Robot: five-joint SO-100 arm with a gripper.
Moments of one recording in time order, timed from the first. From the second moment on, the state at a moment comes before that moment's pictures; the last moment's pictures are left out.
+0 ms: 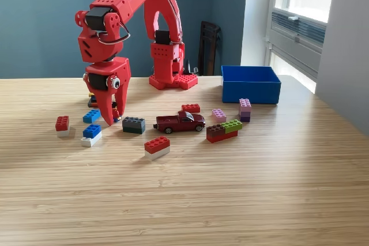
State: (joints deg) arm 30.2 76.8 96.4 67.9 1.0
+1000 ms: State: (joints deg) arm 28.0 76.6 91.1 80.7 -0.4
